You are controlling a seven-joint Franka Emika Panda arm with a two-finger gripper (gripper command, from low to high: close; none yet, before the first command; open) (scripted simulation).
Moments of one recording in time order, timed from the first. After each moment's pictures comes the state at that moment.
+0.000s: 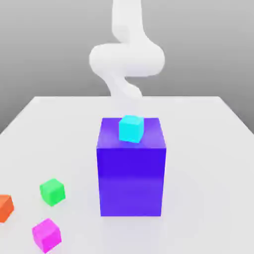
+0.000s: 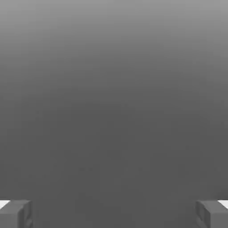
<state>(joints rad) 0.01 -0.71 -0.04 -2.31 0.04 2.33 0.80</state>
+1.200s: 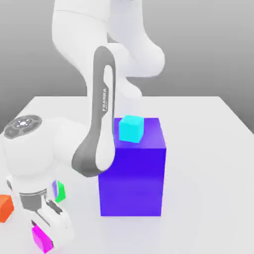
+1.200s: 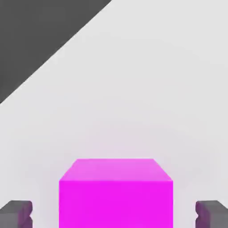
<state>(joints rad) -0.14 0.46 -0.21 -2.36 0.29 2.81 0.93</state>
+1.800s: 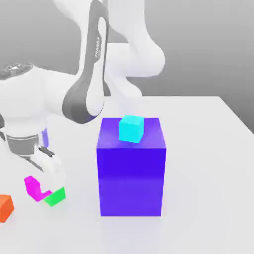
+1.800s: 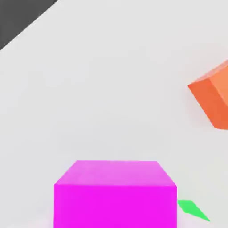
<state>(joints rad) -0.18 0.02 -0.39 -2.66 0.00 2.67 0.92</state>
